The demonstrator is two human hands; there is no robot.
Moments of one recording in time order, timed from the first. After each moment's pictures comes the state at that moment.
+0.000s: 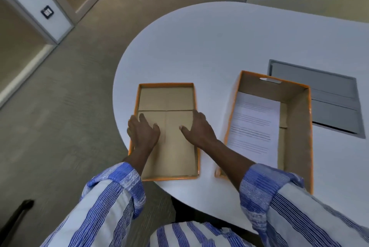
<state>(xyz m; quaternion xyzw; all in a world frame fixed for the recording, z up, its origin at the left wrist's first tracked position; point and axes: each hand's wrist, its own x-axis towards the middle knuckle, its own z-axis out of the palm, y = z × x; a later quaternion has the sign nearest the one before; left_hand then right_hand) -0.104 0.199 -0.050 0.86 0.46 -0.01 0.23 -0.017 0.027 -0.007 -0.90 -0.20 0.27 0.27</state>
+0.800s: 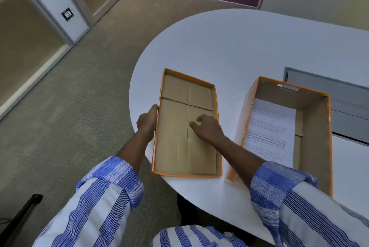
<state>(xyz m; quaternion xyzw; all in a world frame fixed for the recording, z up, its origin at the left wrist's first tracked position) -0.100 0.254 -0.010 0.58 0.56 0.03 0.59 -0.016 0.061 0.004 -0.90 -0.17 0.29 0.29</state>
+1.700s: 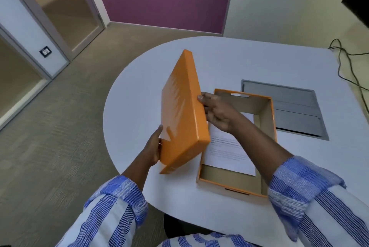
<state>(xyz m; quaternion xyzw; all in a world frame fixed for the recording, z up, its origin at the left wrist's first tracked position) -0.084 0.137 -0.001 0.49 0.42 -0.14 0.75 0.052 -0.061 0.124 -0.57 -0.09 0.40 0.71</state>
